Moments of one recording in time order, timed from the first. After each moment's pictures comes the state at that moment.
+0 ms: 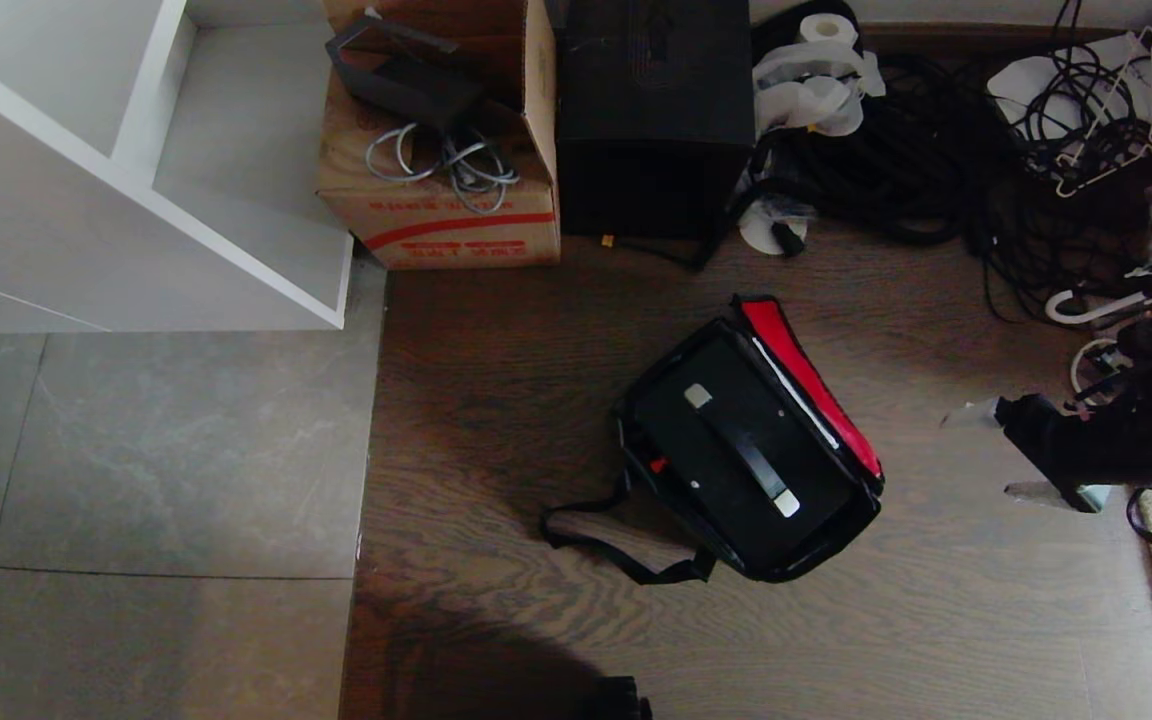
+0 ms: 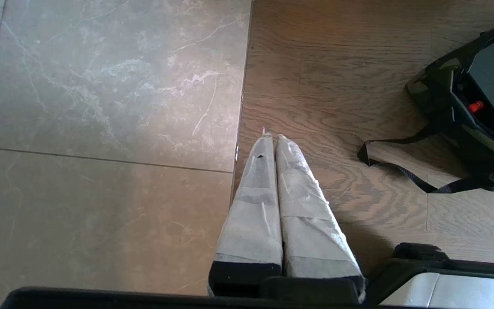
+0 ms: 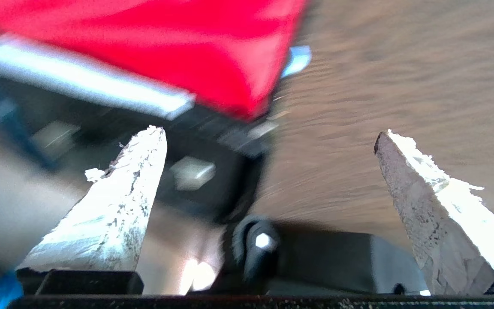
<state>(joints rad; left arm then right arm) 0.00 0.00 0.00 -0.02 0.02 -0.04 -0.29 1.88 -0.97 -0.14 0.37 0.56</state>
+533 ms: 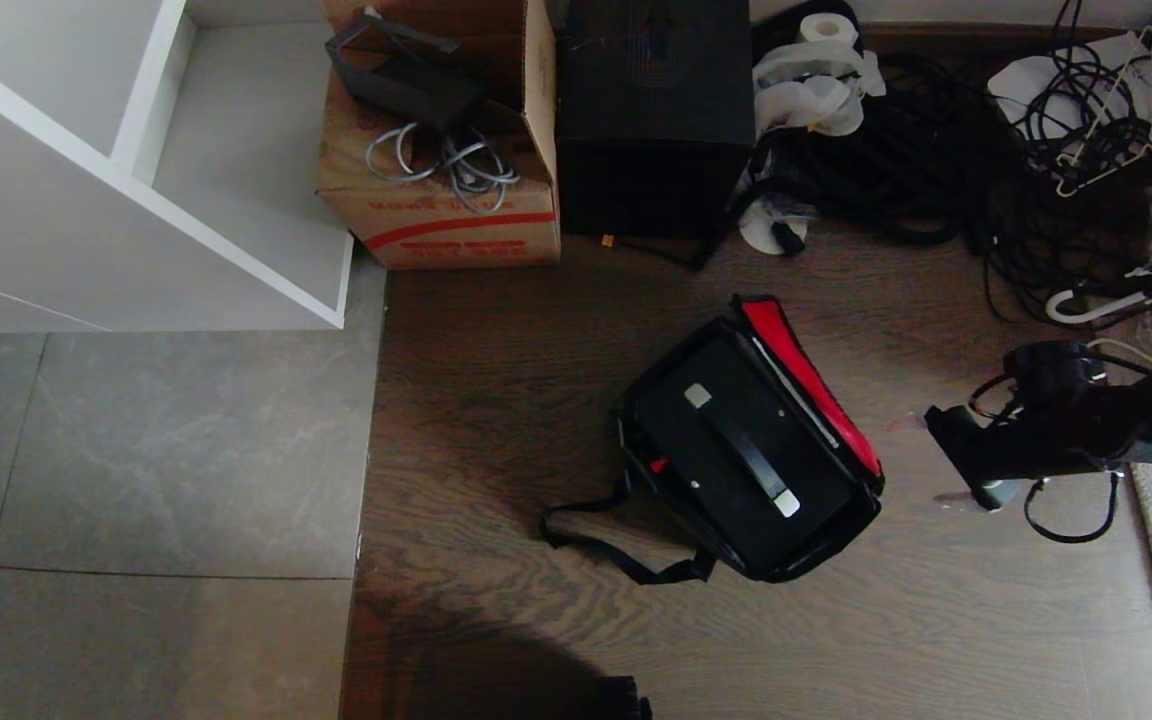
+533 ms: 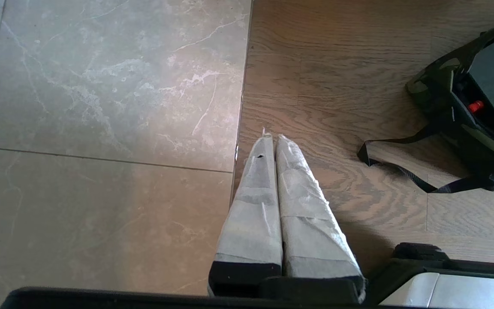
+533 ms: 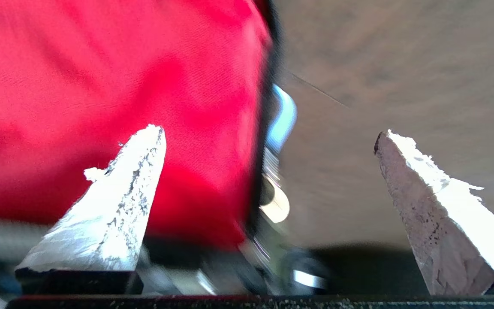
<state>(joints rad) 0.00 0.00 0.00 -0.02 0.02 -0.04 -0.24 2.24 -1.27 -0.14 0.33 0.87</state>
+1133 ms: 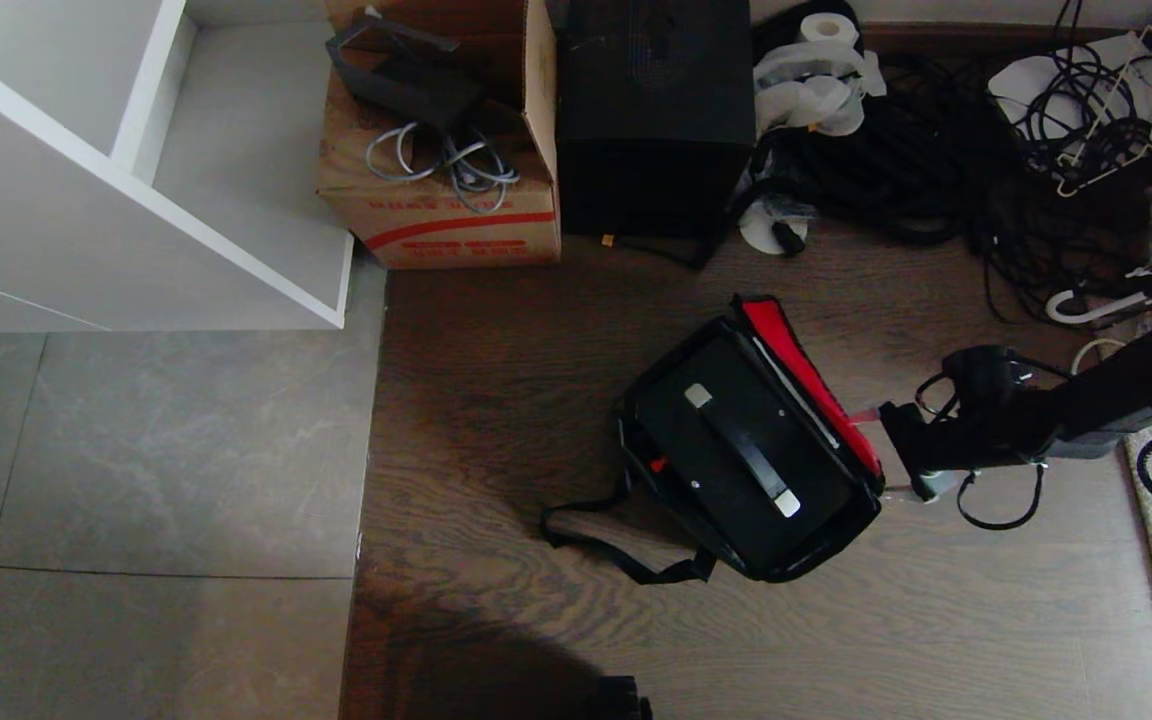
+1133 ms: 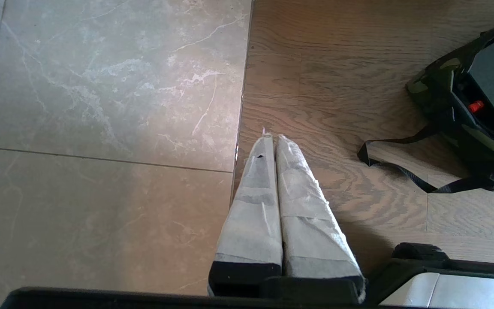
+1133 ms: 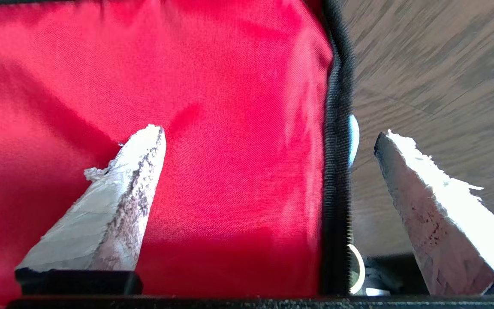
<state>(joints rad) 0.00 0.00 0.00 -0.02 0.02 -0.04 -0.18 2.40 -1.45 -0.14 0.34 1.05</state>
